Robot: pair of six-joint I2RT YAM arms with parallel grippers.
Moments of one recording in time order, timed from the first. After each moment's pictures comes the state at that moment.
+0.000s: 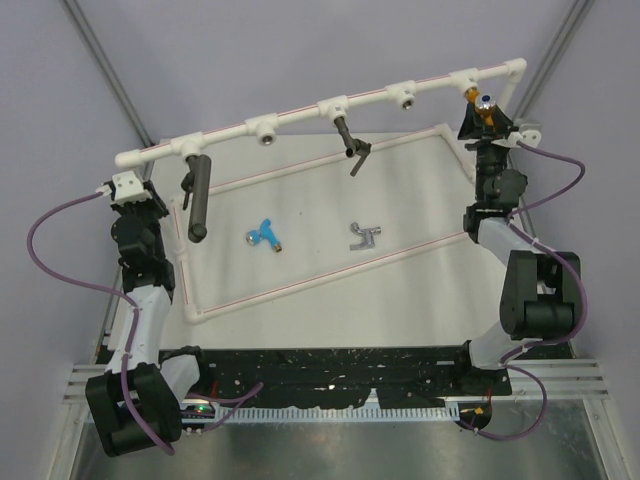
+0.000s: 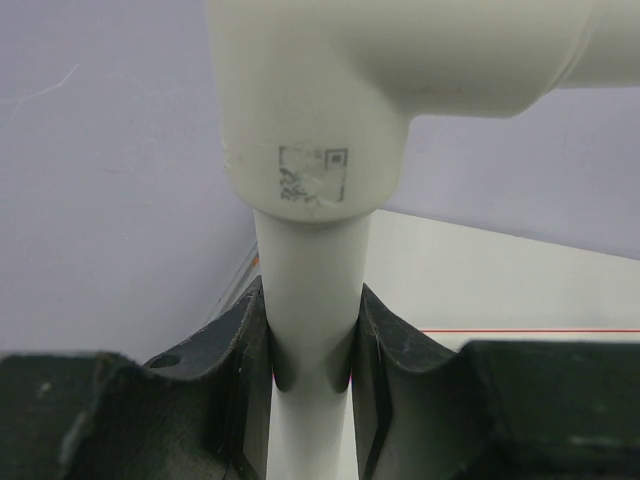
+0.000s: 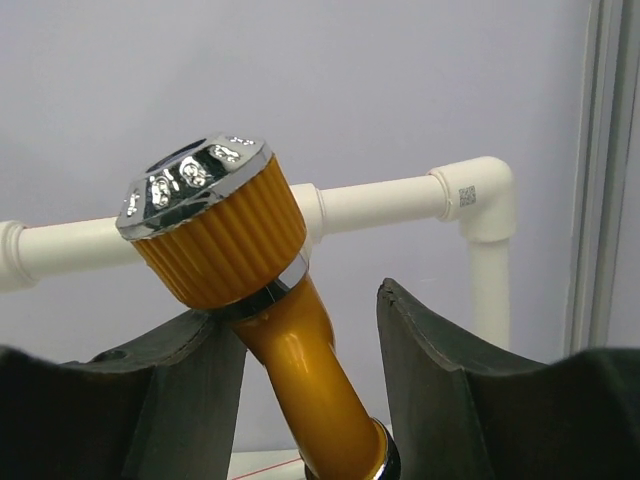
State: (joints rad) left arm 0.23 0.99 0.59 0.56 -0.08 0.00; right arm -0.05 1.58 0.92 1.29 -0.03 0.13
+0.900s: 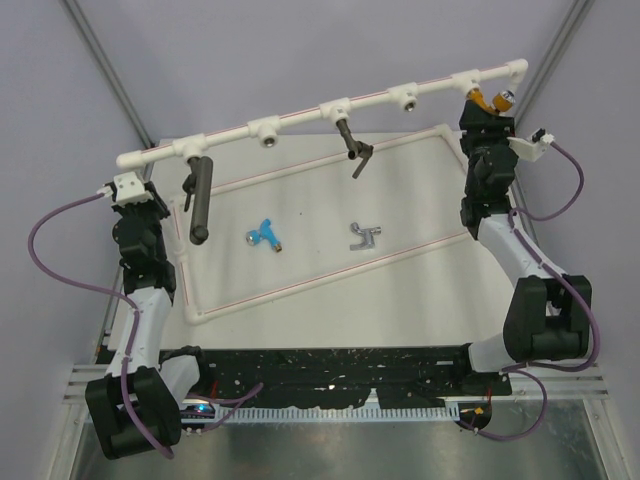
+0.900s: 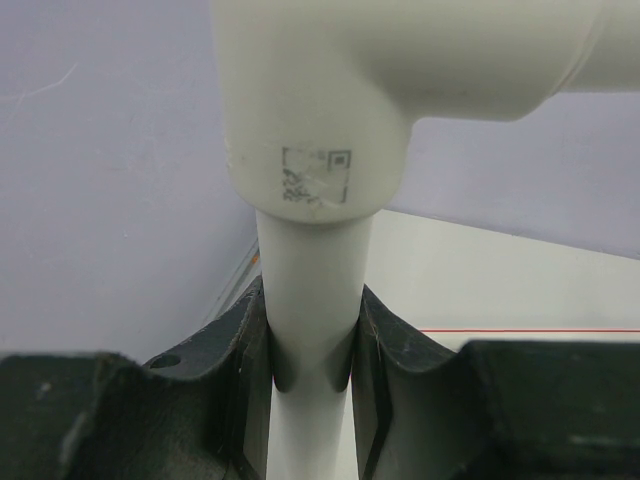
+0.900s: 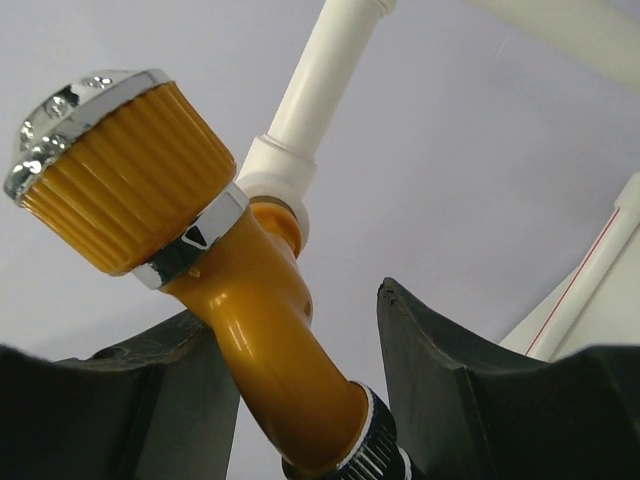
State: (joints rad) left arm 0.22 0.98 0.59 0.56 -0.10 0.00; right arm 0.03 1.45 1.01 0.69 0.30 1.07
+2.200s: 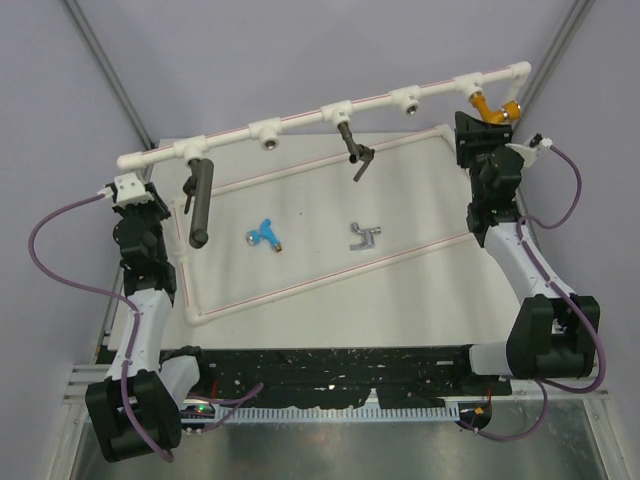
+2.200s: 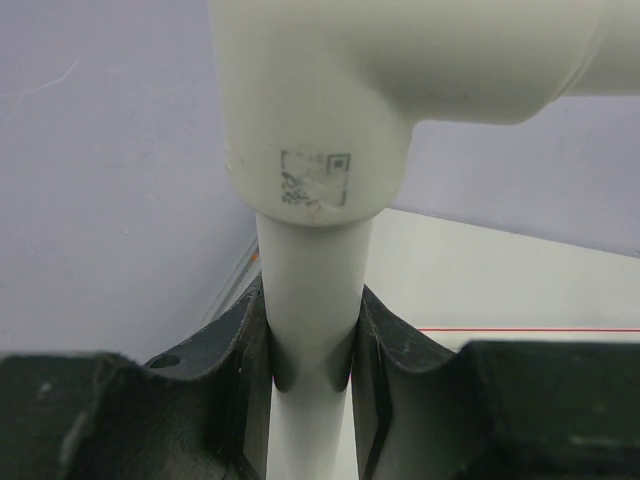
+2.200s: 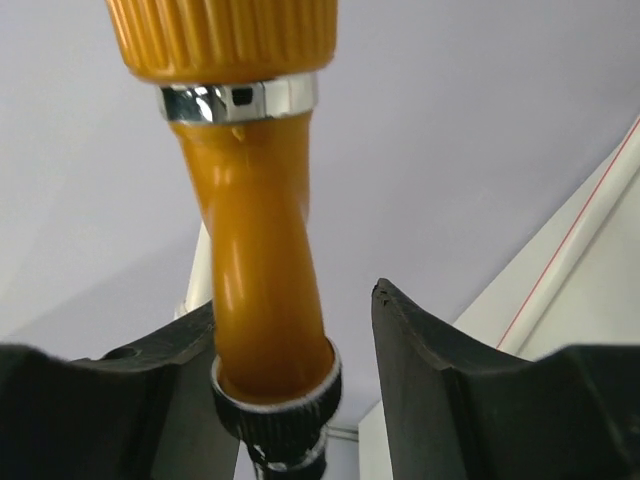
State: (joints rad) left arm 0.21 0.96 0.58 0.54 -0.11 0.00; right arm 0.01 1.36 1.01 0.45 0.12 1.31
